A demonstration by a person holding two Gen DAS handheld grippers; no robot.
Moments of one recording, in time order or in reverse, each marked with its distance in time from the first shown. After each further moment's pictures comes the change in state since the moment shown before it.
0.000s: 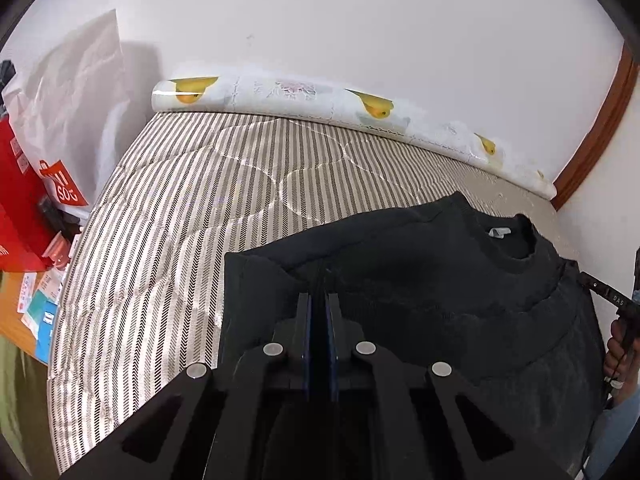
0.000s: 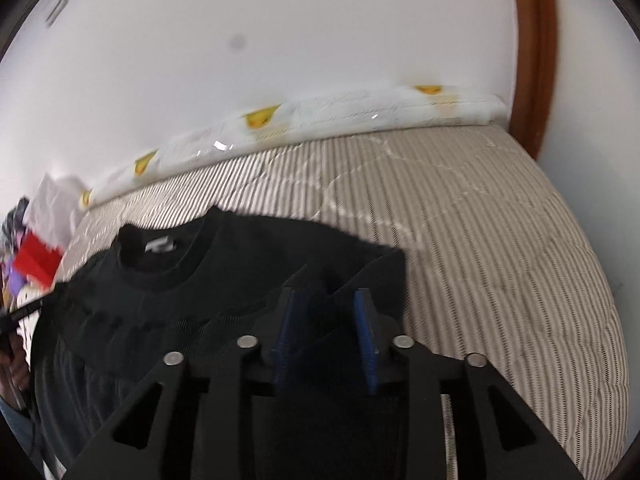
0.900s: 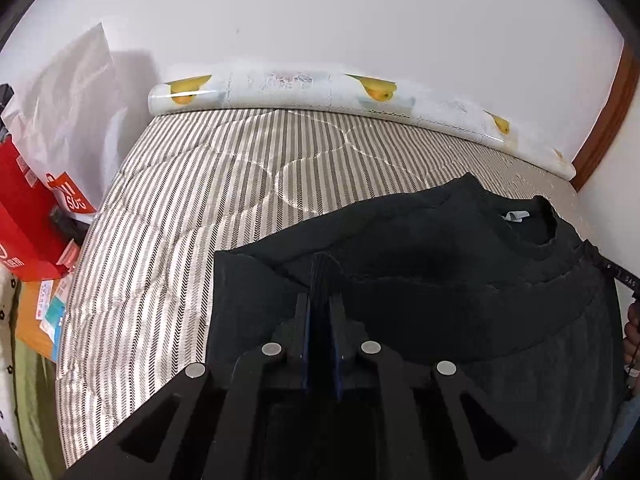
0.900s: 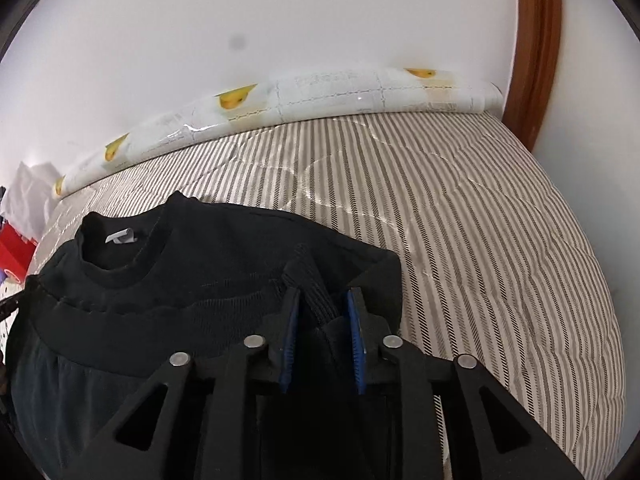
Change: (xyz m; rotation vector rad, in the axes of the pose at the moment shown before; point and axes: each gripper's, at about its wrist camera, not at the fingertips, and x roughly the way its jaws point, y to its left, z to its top) left arm 0.014 -0.021 0.000 0.044 0.030 0.098; right arm 0.024 -0.014 0.004 0.002 0.022 -0.077
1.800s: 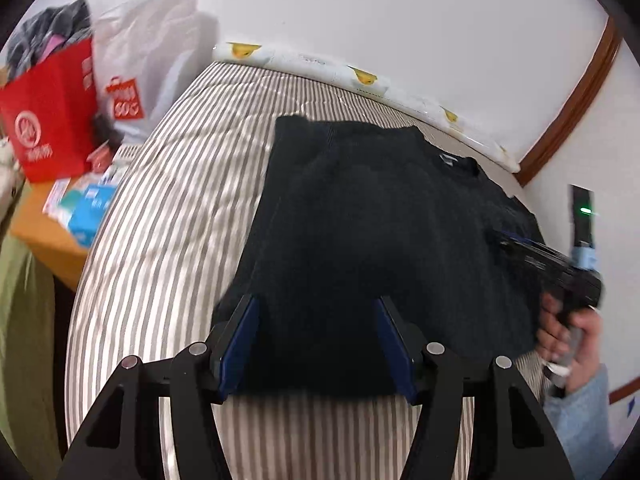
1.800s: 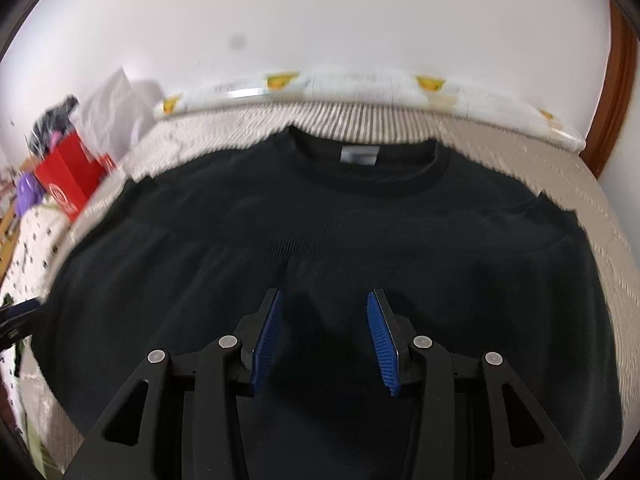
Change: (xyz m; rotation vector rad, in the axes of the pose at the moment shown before) left arm -0.132 0.051 -0.159 -0.132 -0.005 -0.176; right arm -0.045 0.208 -0.109 -0.217 0.006 0.080
